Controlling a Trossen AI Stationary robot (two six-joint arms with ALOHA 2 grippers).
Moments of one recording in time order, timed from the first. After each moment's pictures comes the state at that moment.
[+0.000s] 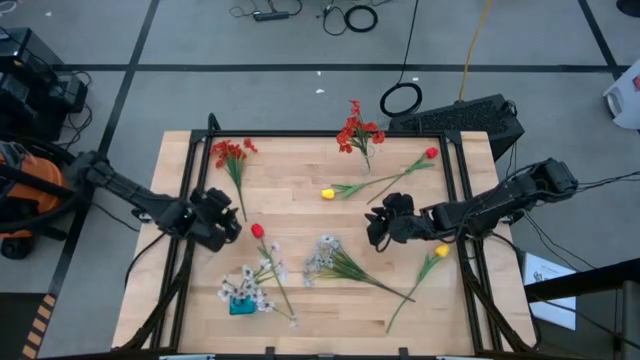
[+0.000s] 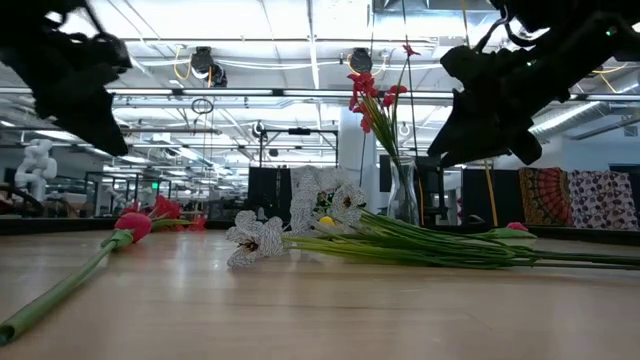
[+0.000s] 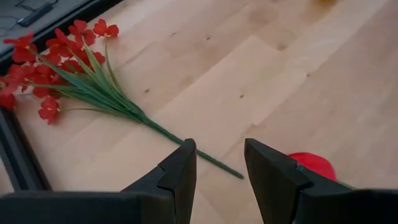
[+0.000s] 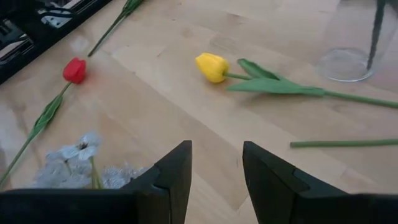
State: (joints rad) left arm -0.41 0.89 0.57 -1.02 -0.71 -1.13; right arm 0.24 1.26 0.56 -0.08 0.63 0.96
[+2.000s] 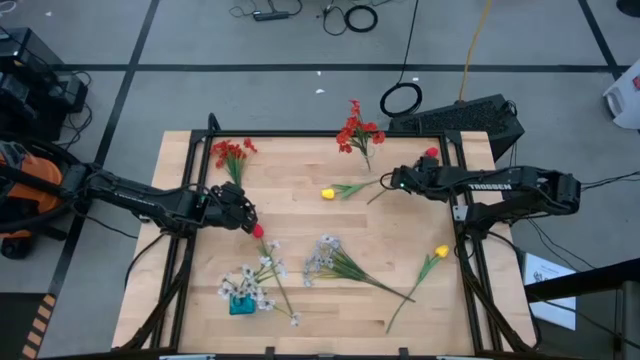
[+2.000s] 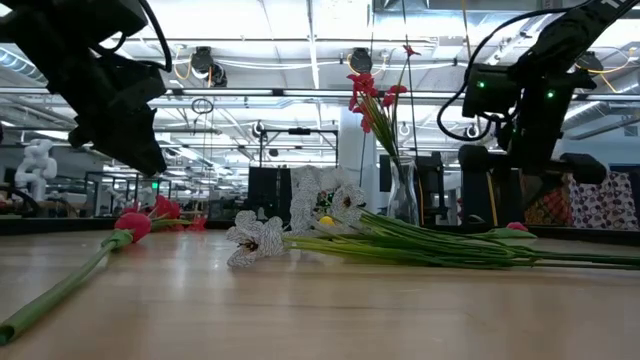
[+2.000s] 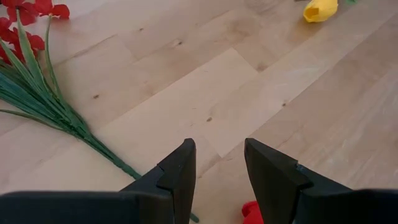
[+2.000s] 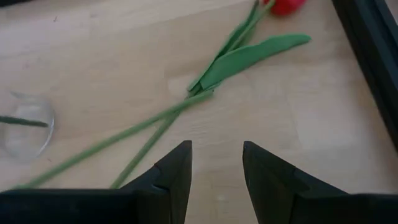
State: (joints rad) left arm -0.16 0.93 0.48 -0.59 -0.55 -0.94; right arm -0.38 1.23 0.56 -0.64 0.54 1.39
